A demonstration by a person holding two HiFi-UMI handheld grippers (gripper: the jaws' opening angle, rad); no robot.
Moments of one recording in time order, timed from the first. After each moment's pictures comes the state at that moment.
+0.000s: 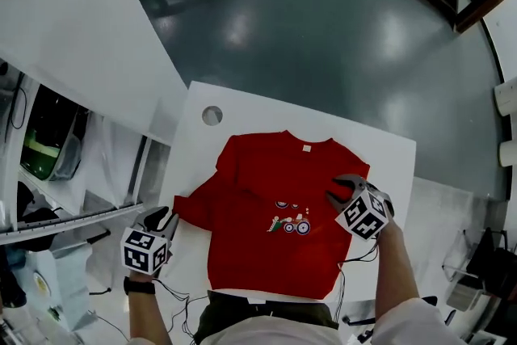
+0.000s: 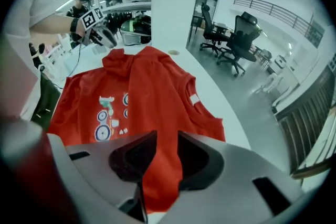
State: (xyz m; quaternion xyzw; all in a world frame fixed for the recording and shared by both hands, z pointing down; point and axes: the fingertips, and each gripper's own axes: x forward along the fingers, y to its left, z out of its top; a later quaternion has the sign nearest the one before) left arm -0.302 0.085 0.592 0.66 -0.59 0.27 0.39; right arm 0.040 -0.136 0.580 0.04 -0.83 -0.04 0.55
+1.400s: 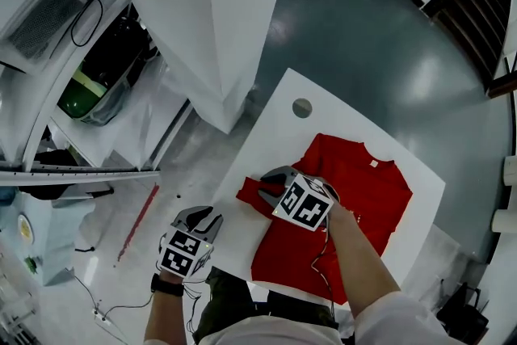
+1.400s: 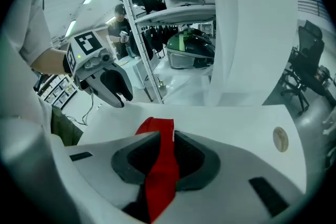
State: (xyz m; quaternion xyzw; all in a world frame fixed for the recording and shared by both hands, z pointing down) left arm -0.330 0.173 0.609 0.67 -0.59 0.20 0.40; right arm -0.297 0.062 0.597 -0.22 -0.84 -0.02 0.49
